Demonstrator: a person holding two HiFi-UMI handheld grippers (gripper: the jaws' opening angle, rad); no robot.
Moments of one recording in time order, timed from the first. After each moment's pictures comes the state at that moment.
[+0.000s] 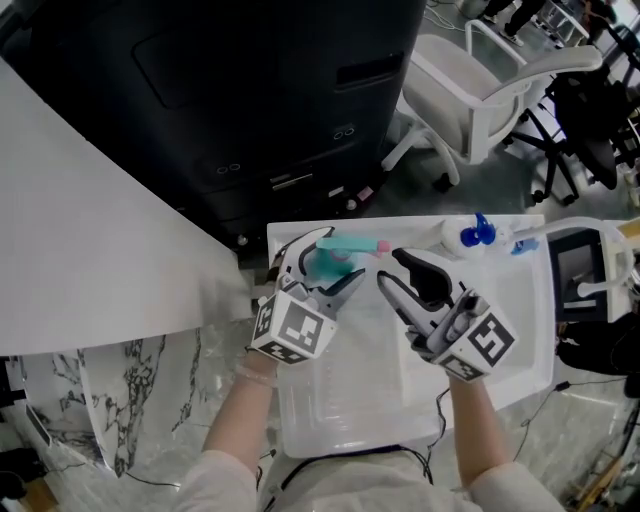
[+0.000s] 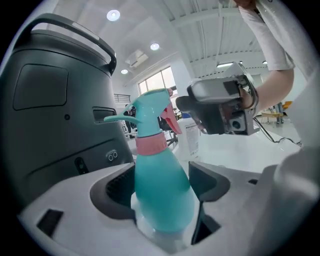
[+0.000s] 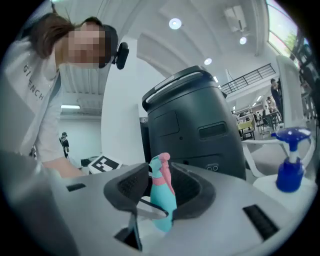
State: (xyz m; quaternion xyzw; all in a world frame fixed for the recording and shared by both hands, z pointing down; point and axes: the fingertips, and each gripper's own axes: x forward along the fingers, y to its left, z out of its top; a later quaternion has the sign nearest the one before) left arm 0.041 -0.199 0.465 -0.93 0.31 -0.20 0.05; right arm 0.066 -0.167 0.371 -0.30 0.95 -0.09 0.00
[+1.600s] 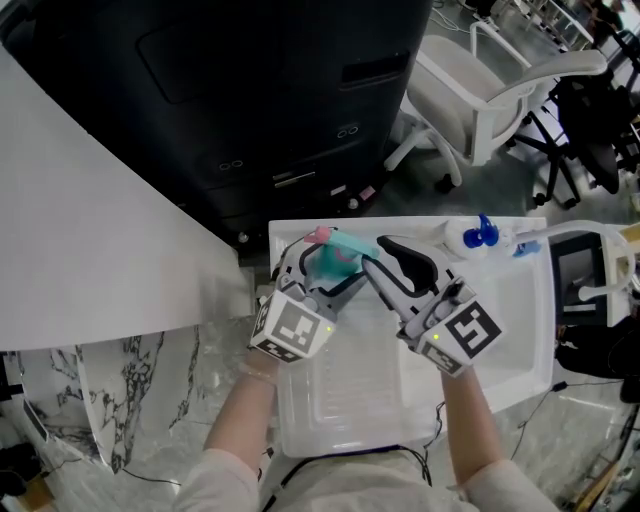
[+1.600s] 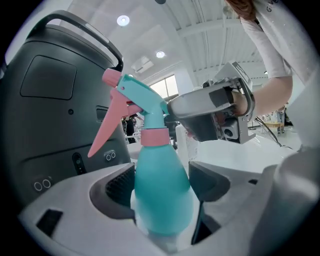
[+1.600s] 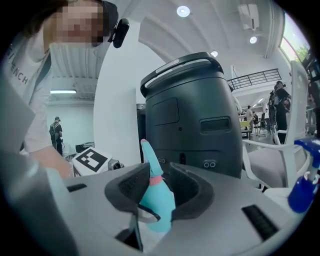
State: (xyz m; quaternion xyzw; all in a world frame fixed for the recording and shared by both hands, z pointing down) left arm 0.043 -0.198 0.465 -0.94 0.31 -0.14 0.03; right arm 0.044 -0.191 0.385 -0.33 0.94 -0.07 -0.08
